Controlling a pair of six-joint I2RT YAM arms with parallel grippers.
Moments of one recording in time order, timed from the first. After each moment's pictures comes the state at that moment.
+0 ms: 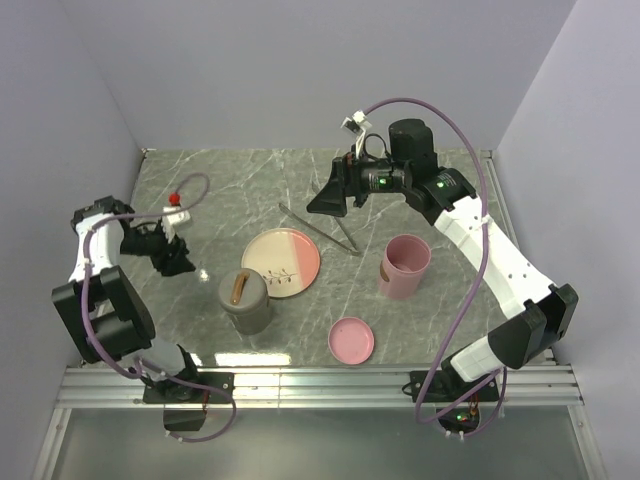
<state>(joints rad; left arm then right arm) 0.42 1.52 1.19 -1.22 0.86 1.37 0.51 1.48 1.59 -0.51 -0.78 0.27</state>
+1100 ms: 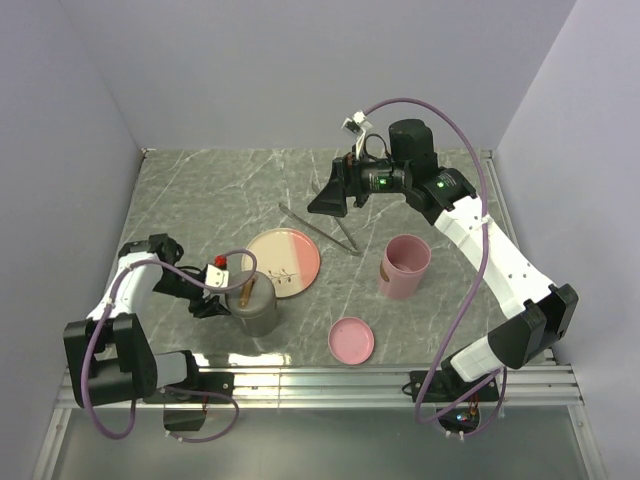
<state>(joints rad) 0.17 1.26 0.78 -1.25 0.92 1.82 0.51 1.48 1.59 -0.52 -0.77 0.26</state>
